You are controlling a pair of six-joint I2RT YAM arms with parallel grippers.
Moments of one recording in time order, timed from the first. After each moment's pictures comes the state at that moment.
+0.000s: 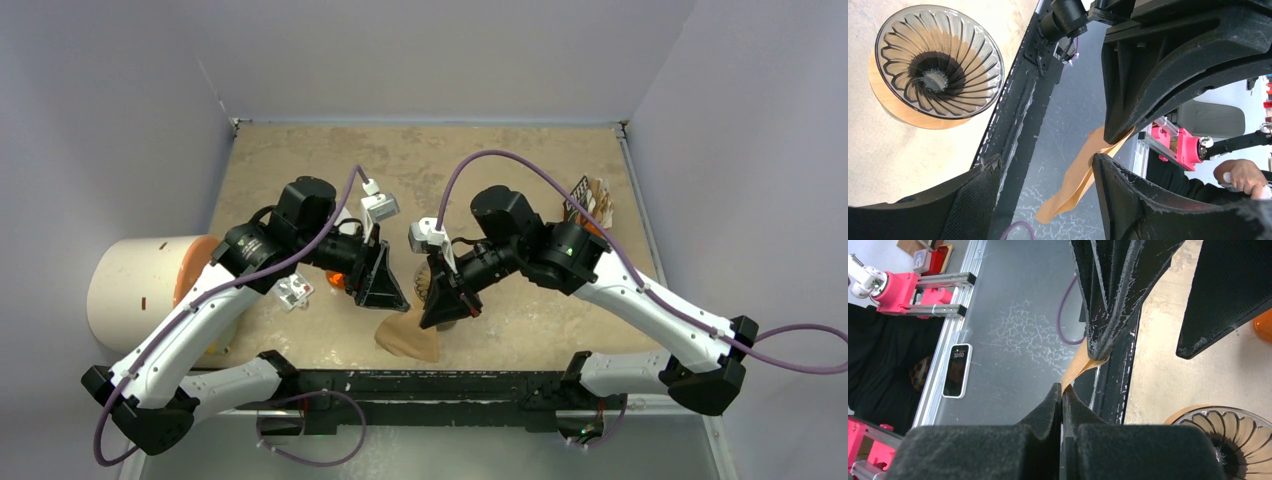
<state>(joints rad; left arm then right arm) -0.66 1.05 1.26 -0.87 0.85 -0.25 0.98 1.22 1.38 -0.78 -0.88 -0.06</state>
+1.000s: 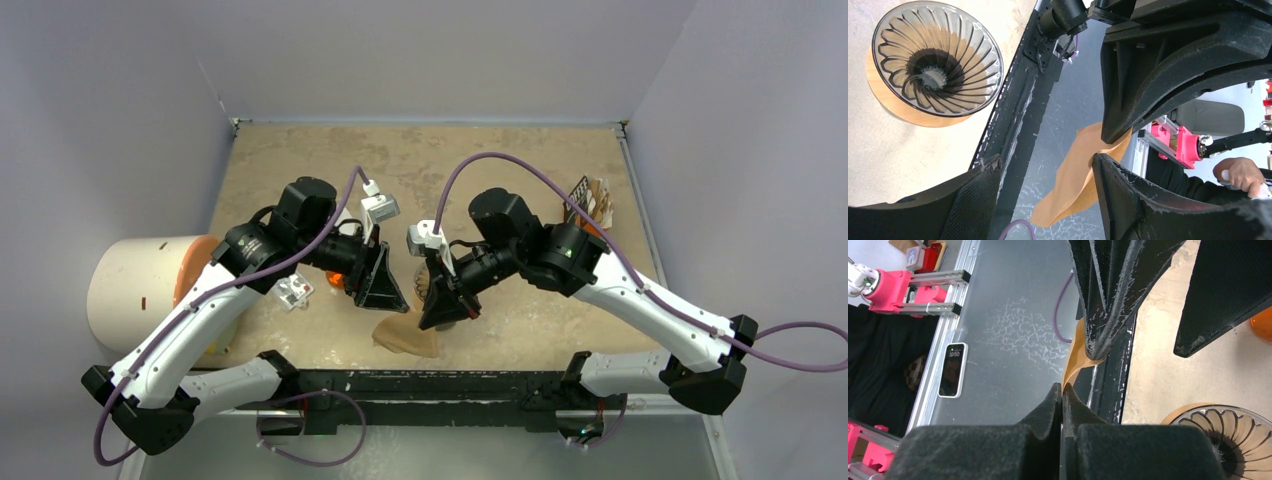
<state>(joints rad) -0.66 1.05 1.26 -0.89 0.85 -0.24 1.00 1.22 1.38 -0.79 -0.85 -0.07</state>
